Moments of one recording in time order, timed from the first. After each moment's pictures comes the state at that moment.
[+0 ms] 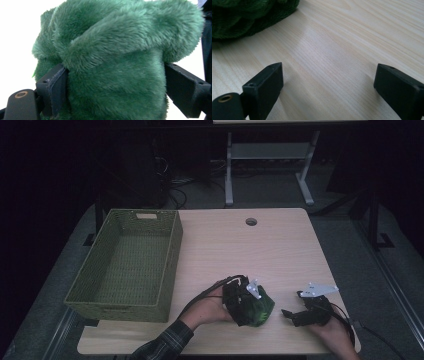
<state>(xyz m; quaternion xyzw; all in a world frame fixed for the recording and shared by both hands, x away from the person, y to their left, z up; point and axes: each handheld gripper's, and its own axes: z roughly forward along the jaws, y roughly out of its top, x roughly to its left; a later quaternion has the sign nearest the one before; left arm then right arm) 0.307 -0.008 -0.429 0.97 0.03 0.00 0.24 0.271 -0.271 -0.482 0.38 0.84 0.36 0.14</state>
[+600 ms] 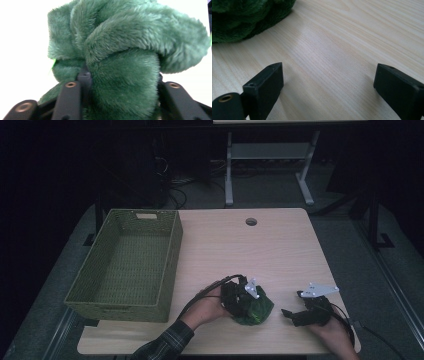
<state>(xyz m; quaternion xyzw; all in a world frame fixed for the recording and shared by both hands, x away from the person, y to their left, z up) 0.311 -0.001 -0.427 0.97 0.03 0.01 0.25 0.271 -0.272 -0.482 0.38 0.84 0.36 0.14</state>
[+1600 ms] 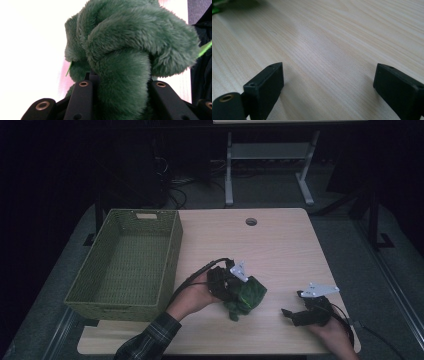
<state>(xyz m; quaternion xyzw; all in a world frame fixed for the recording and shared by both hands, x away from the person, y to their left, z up) 0.320 0.035 -0.363 0.96 0.06 0.03 0.28 0.271 -0.271 -0.482 0.39 0.84 0.36 0.14</state>
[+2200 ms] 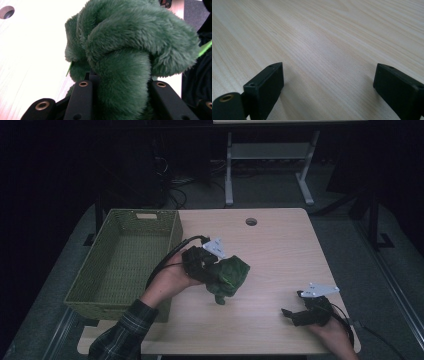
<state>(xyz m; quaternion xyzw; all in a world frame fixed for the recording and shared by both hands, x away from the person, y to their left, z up) 0.333 0.088 -0.301 0.95 0.10 0.05 0.30 0.271 -0.271 -0.482 0.39 0.83 0.36 0.14</state>
